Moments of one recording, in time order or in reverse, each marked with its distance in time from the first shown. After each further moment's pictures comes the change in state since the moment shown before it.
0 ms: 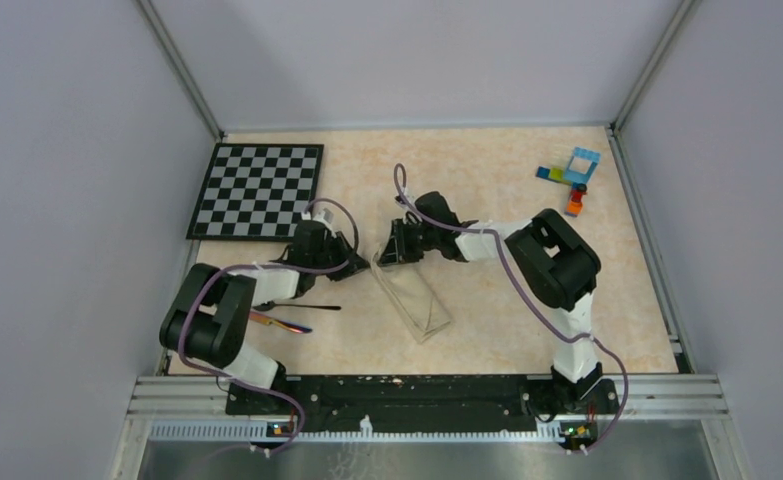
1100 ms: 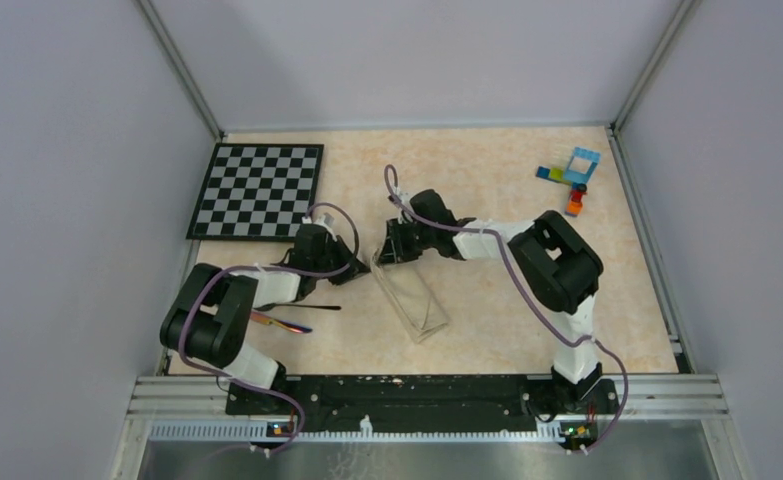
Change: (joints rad) left arm -0.018 -0.005 -0.032 0.018 0.008 -0.049; right arm 0.030 -0.015 0.034 -0.076 0.043 -0.134
